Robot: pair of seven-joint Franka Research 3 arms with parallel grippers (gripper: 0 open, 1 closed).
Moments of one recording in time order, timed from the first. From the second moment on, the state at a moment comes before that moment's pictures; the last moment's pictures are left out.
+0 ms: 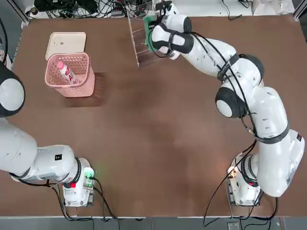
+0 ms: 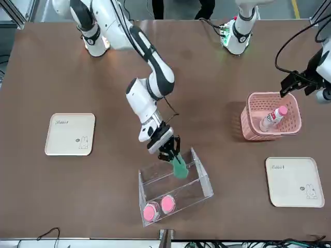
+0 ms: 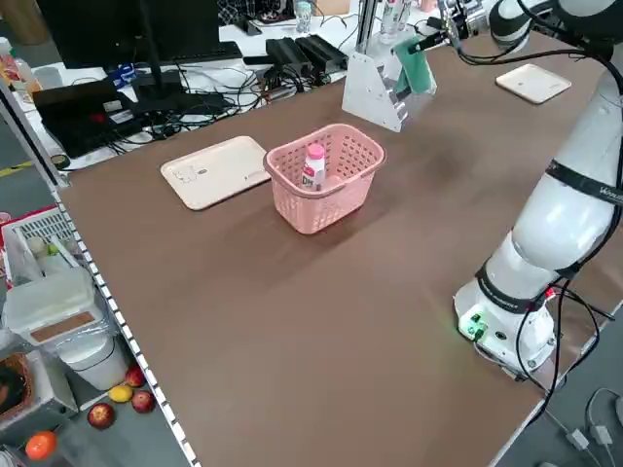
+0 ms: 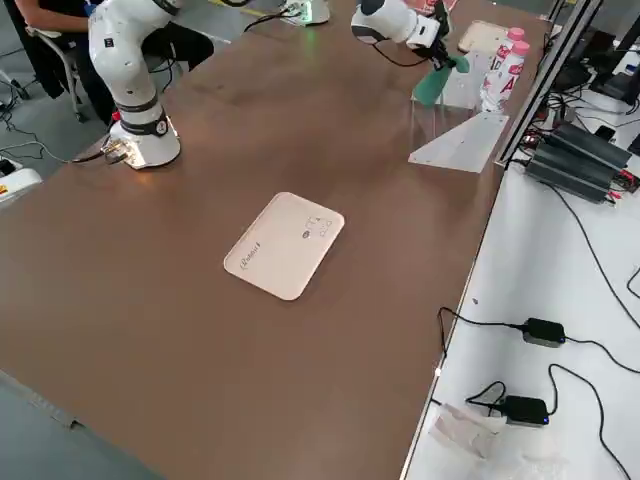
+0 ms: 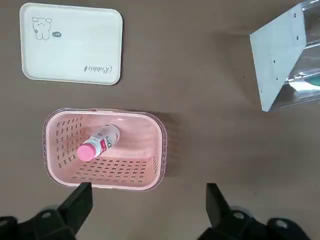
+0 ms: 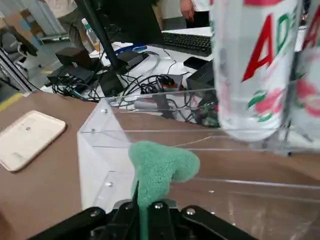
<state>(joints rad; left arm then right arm) 0.11 0.08 -0.22 -1.40 0.02 1.48 -0.16 0.78 0.84 -0.07 -1.30 1.02 3.10 -0.68</state>
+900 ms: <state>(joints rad) 0.11 0.08 -0.22 -1.40 0.02 1.48 -0.16 0.35 0.31 -0.09 -1.83 0.87 2.50 -1.07</state>
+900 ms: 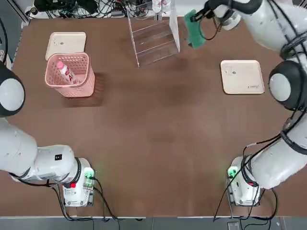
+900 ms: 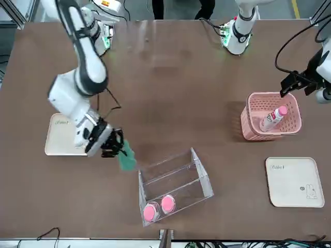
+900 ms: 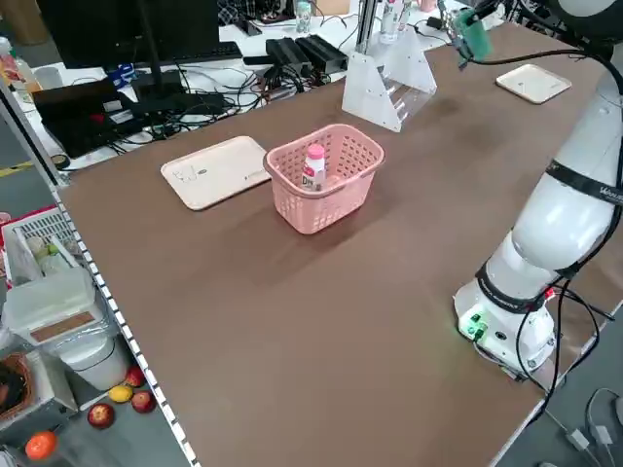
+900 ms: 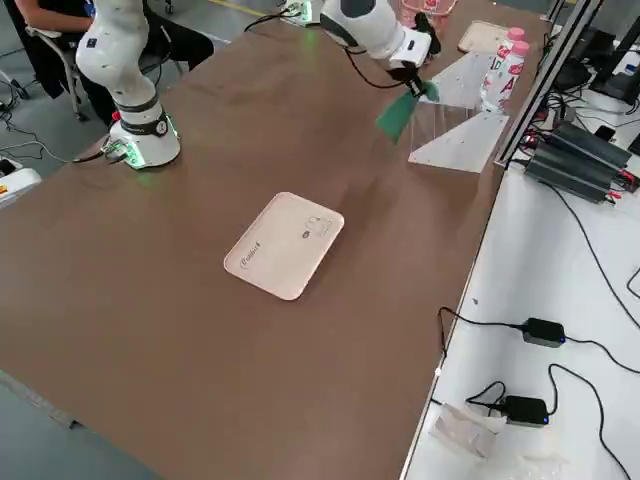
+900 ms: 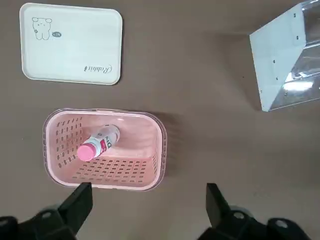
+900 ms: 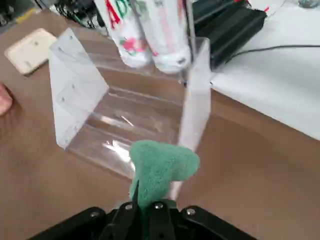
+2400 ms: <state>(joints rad) 0.11 0.08 -0.22 -1.40 0.01 1.48 -0.16 -0.31 0.22 -0.16 -1.96 0.82 1.85 -0.95</state>
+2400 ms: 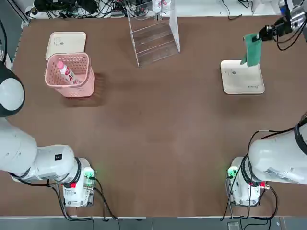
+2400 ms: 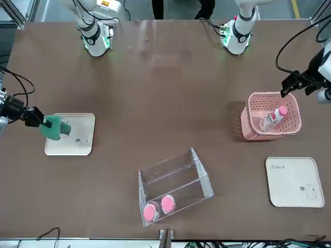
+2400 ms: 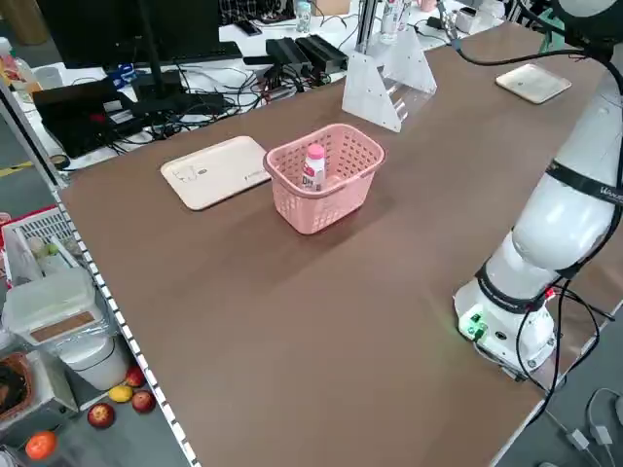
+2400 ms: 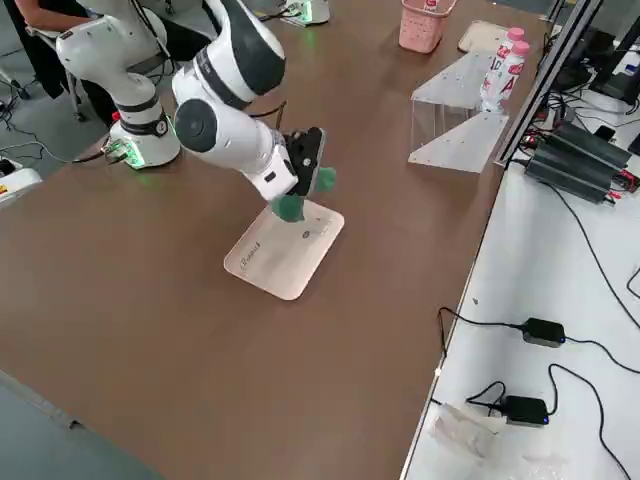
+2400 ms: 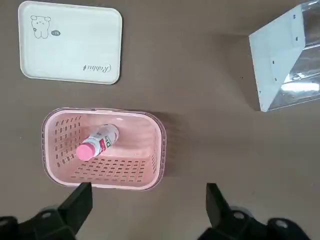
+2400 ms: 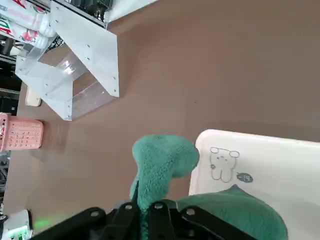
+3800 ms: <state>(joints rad) 0.11 0.07 -0.22 -1.40 0.01 1.47 -0.16 -0.47 0.46 -0.16 -1.97 0.84 2.06 -1.58</state>
